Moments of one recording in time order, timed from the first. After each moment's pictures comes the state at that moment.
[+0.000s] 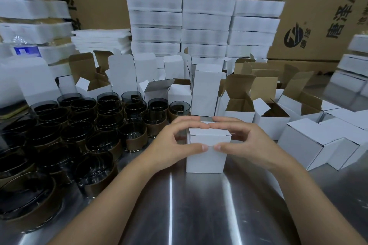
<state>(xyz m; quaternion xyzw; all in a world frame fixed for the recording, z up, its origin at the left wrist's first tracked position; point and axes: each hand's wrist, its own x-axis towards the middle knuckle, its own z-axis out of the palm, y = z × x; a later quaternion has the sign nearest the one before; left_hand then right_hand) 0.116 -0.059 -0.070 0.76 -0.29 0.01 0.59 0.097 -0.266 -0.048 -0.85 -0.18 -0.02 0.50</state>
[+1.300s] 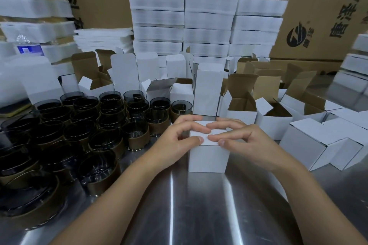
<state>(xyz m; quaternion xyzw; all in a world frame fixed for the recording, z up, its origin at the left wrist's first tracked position) 0.115 -0.062 -0.070 0.75 -0.27 -0.01 0.61 0.092 -0.263 -0.048 -0.86 -0.22 -0.01 0.46</state>
